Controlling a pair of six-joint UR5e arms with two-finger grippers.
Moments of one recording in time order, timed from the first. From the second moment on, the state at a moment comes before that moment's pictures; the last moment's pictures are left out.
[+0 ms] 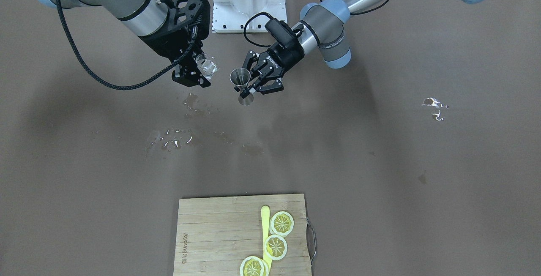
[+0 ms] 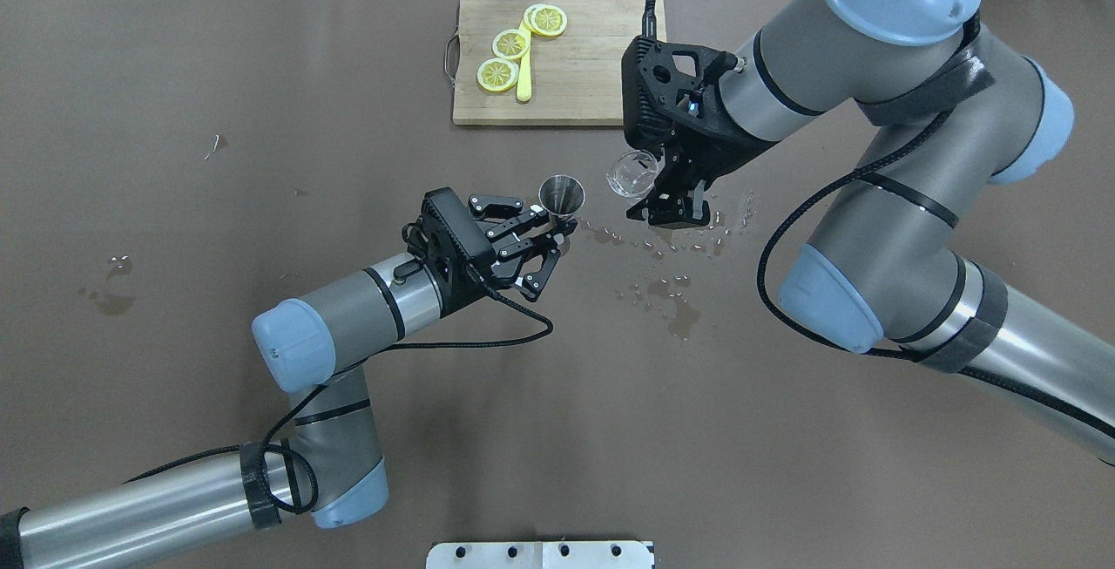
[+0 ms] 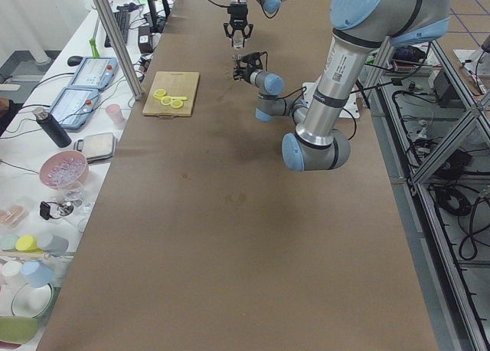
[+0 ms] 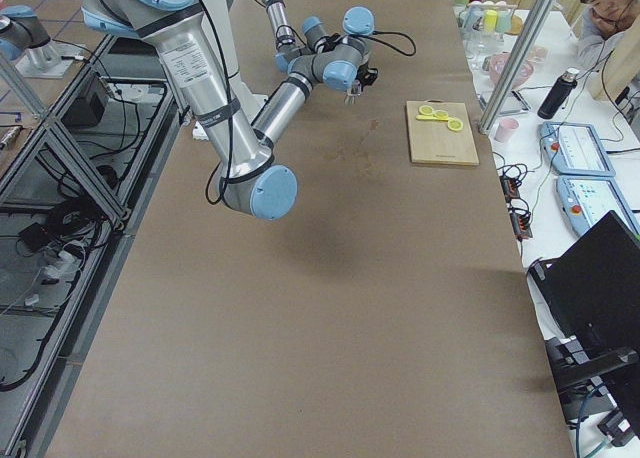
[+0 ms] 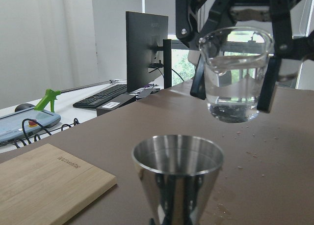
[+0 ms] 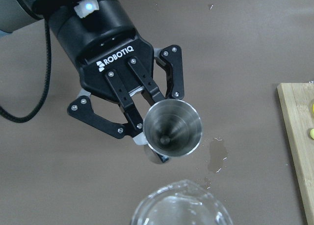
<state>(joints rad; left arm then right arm) -0.37 -2.17 -1.38 -3.09 -1.33 -0.35 0.76 -0.99 1.88 -1.40 2.23 -0.34</state>
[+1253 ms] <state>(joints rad) -0.37 -2.16 -1.38 -3.09 -1.33 -0.35 0.76 -0.91 1.84 -1.48 2.21 -0.33</state>
